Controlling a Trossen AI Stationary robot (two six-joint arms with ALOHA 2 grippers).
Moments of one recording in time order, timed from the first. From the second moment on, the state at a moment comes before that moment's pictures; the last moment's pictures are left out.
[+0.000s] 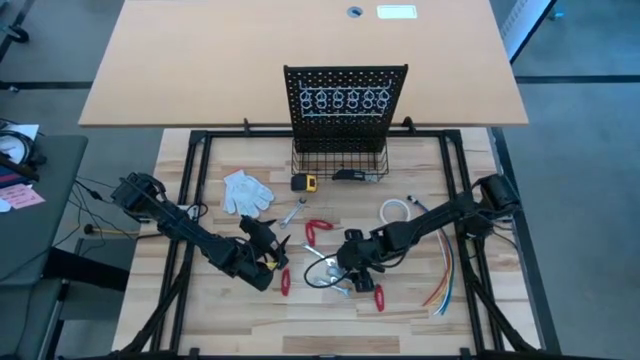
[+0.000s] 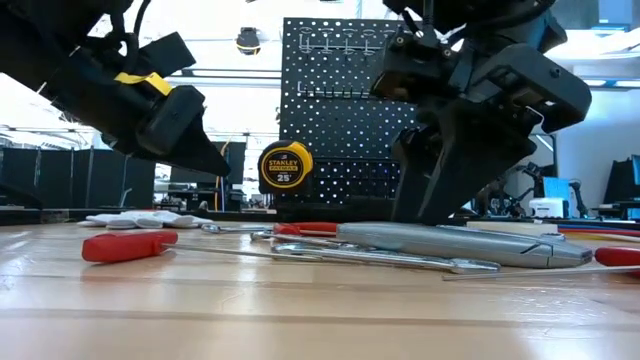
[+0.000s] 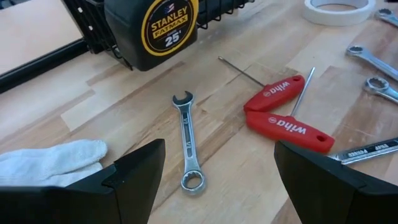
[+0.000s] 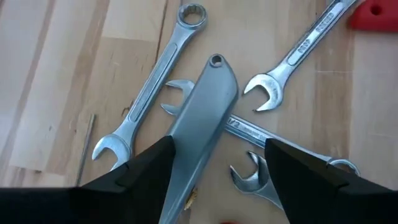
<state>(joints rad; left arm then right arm) -0.52 1.63 0.70 -0.16 -1.10 -0.96 0.29 1.82 1.01 -0.25 0.03 0.13</state>
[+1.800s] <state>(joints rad) -0.52 1.63 0.70 0.02 -1.19 -0.88 0.17 1.42 1.00 -0.49 0.44 -0.14</state>
